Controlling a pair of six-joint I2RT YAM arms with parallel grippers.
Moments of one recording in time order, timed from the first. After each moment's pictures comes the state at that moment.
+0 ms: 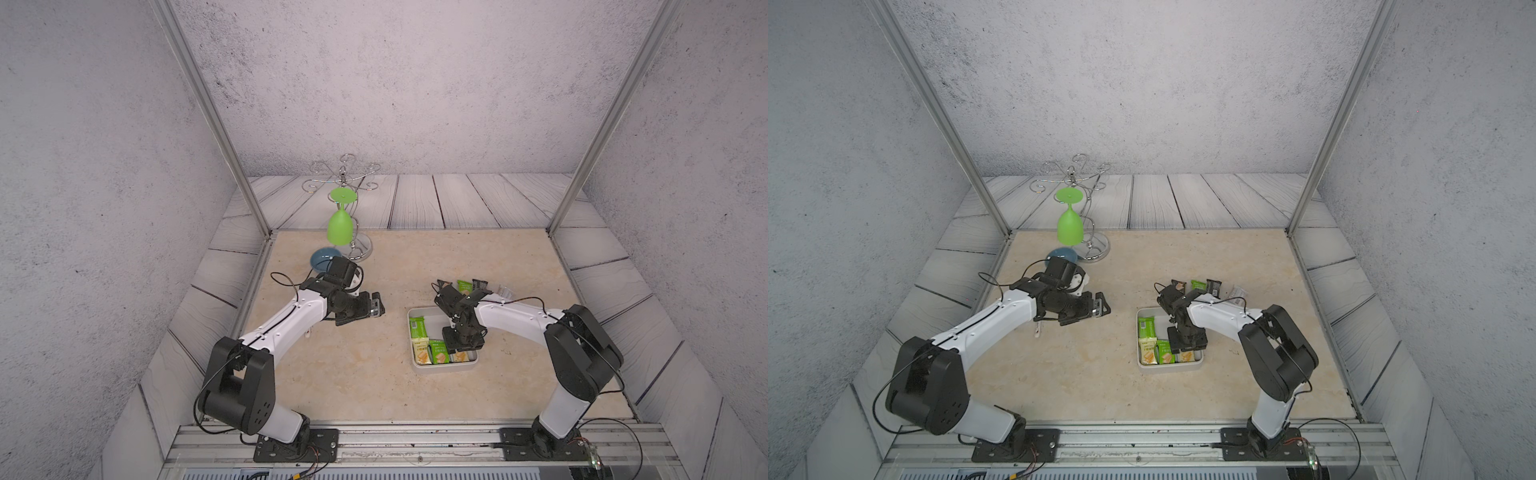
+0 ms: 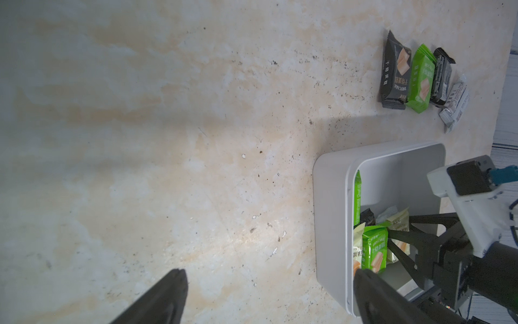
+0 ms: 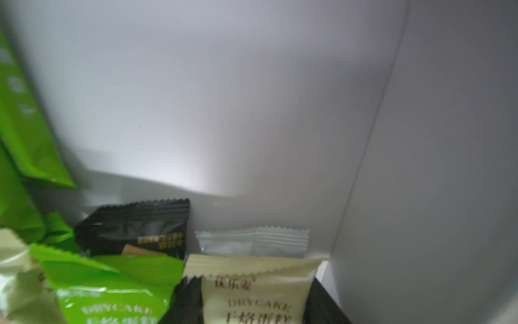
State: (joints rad) left arm -0.39 1.49 1.06 -0.69 0.32 -0.46; right arm 0.68 1.73 1.09 -0.90 0.01 0.50
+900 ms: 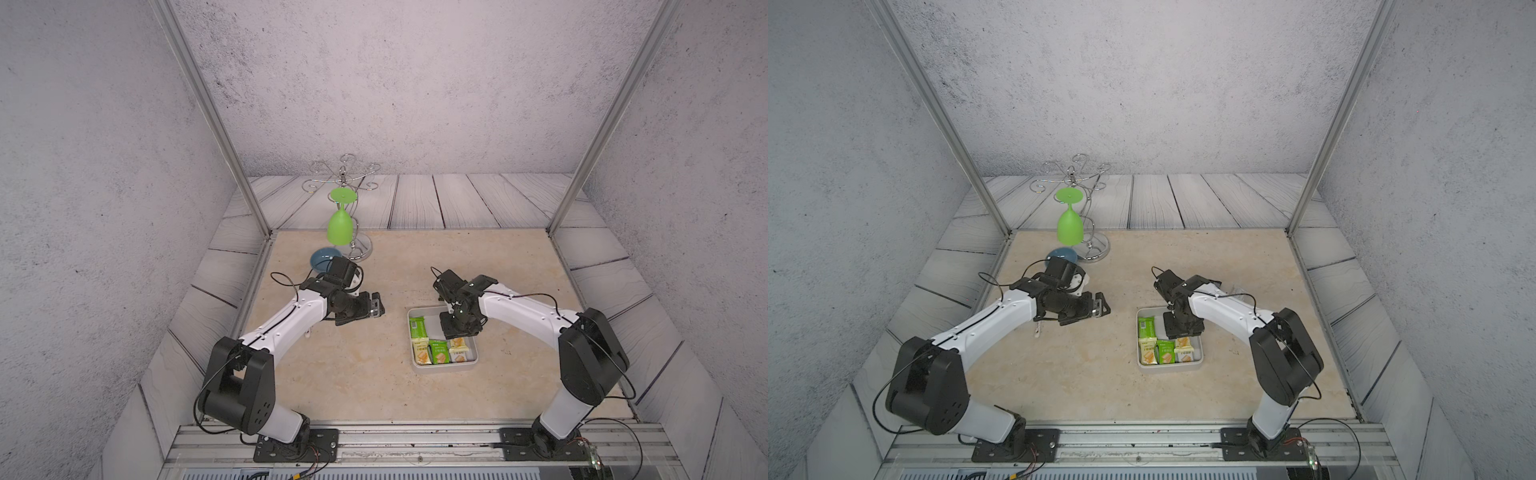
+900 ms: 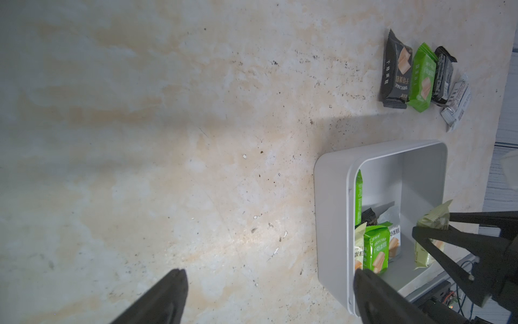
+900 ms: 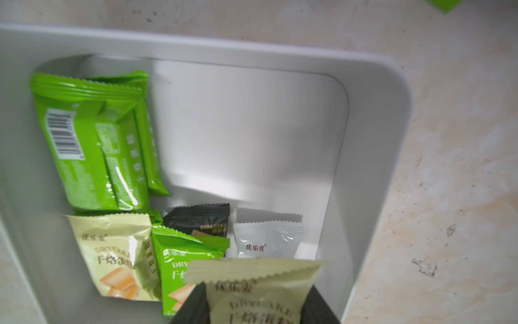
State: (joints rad) left arm -0.39 1.49 1.06 -0.69 0.32 -0.46; right arm 0.68 1.70 1.26 -1.00 0.03 0.49
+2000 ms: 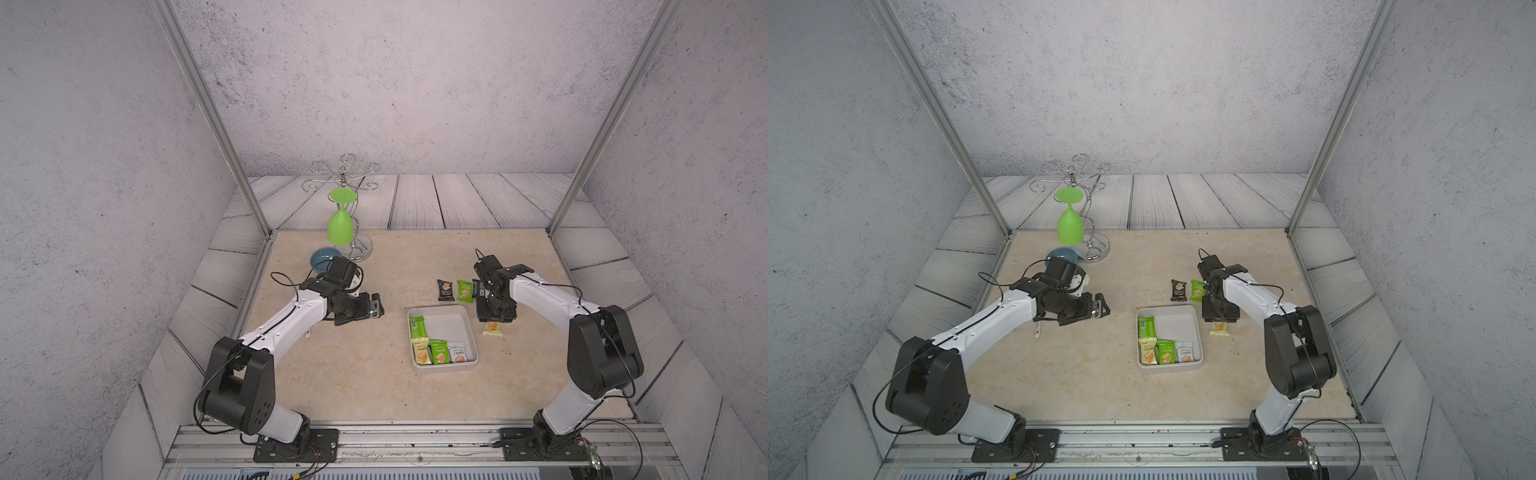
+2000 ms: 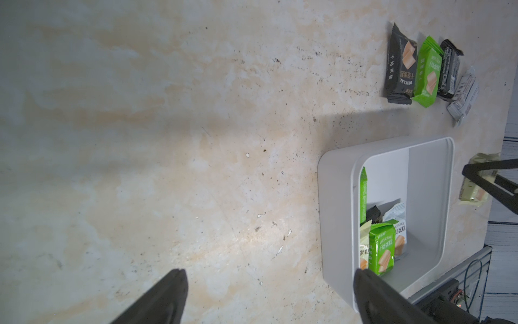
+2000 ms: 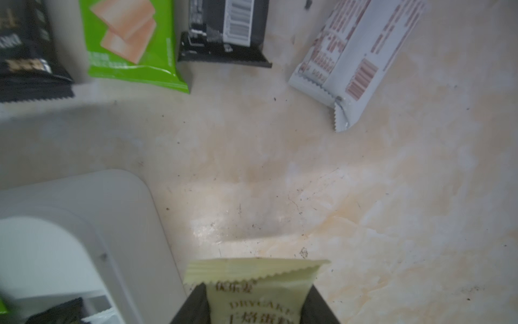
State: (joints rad) left arm -0.39 1.49 1.06 -0.70 0.31 -0.43; right arm 0.34 1.71 1.18 -0.94 0.15 0.38
